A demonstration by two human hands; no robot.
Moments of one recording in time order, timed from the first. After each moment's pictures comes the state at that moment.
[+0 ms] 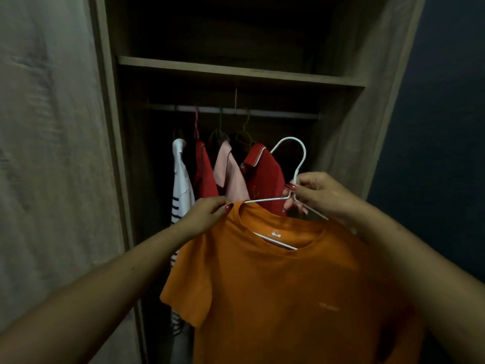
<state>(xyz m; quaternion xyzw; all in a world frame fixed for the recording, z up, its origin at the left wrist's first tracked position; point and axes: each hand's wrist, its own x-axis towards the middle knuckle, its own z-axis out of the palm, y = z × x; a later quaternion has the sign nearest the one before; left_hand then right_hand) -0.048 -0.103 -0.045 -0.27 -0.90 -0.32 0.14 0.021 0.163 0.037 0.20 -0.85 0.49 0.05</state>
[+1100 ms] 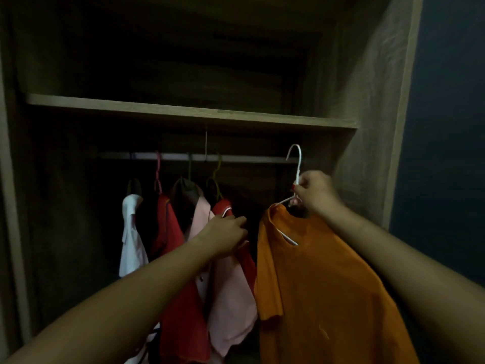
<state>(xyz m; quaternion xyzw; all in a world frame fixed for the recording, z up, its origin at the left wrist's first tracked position) -0.207 0.003 0.019 -0.33 -0.89 0.18 0.25 -0.164 0.211 0.099 0.02 -0.87 0.37 0.31</state>
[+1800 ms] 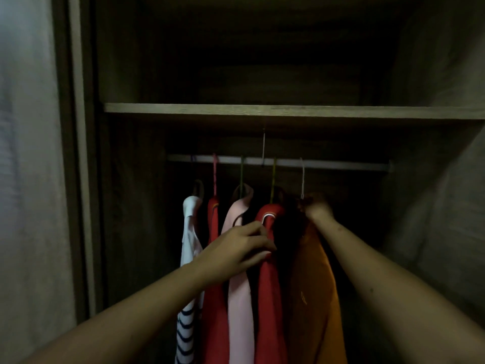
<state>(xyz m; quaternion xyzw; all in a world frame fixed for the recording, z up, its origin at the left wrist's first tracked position) -0.185 -0.067 0.012 -0.36 -0.88 -0.09 0.31 -0.355 0.130 0.053 0.06 -0.87 0.44 0.20</state>
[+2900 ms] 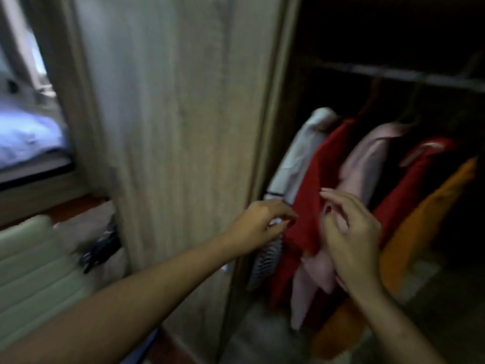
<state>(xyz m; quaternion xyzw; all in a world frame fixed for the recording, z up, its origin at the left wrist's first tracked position) -0.041 -0.216 -0.115 -0.16 -0.91 -0.25 0.30 -0.084 -0.033 -0.078 0.38 -0.75 0.45 0.31</state>
